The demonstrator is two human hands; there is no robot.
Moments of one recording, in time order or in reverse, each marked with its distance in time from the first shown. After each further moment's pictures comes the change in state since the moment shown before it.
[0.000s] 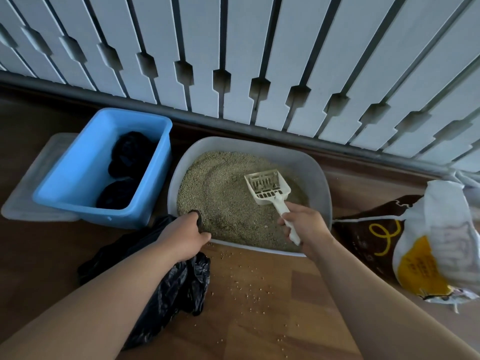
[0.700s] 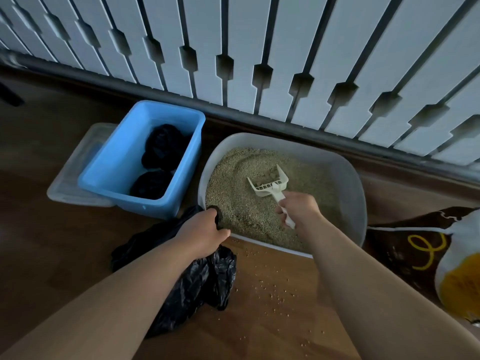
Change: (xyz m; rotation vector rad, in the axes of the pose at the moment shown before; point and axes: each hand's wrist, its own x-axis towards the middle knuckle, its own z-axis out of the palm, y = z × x) left_hand -0.005 -0.021 -0.006 -0.016 -0.006 -0.030; right_hand 0.024 -0.011 0.072 -0.262 -0.044 0.006
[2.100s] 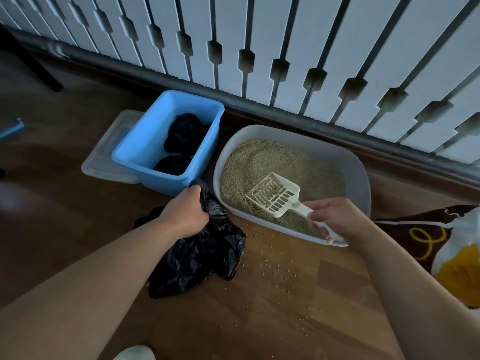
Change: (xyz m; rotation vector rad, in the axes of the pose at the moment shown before) left_hand -0.055 -0.025 -0.024 -0.052 0.174 -0.131; right_hand -0.082 0.009 -0.065 -0.387 -0.198 -0.177
